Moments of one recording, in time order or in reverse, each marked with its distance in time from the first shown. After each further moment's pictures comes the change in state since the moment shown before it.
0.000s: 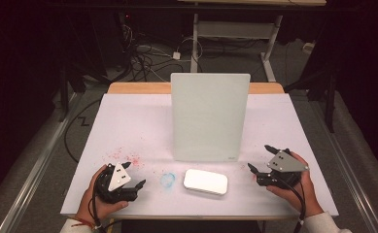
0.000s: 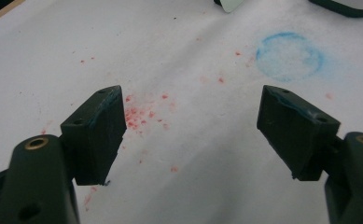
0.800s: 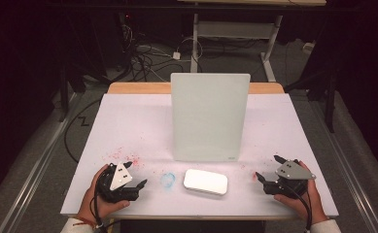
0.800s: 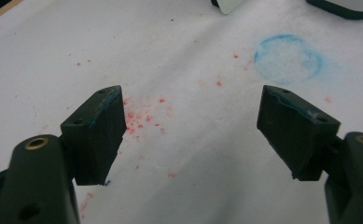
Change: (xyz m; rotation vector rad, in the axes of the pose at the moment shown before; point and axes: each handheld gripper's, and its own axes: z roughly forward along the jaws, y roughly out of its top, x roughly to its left) left arm -0.001 0.002 0.003 -0.001 -0.002 0.020; right arm 0.000 -0.041 -0.003 0.066 -0.018 0.076
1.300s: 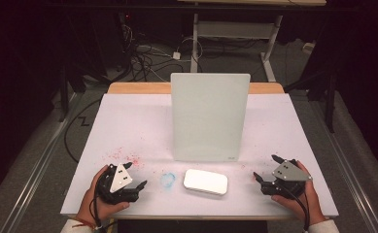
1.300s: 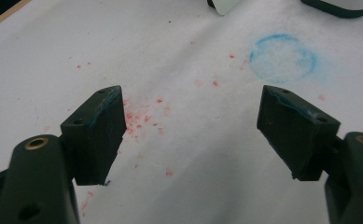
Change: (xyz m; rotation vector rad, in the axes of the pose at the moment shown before) left arm -0.003 0.001 -0.002 0.006 0.004 0.012; right arm 0.008 0.007 -0.002 -0.014 -0.013 -0.026
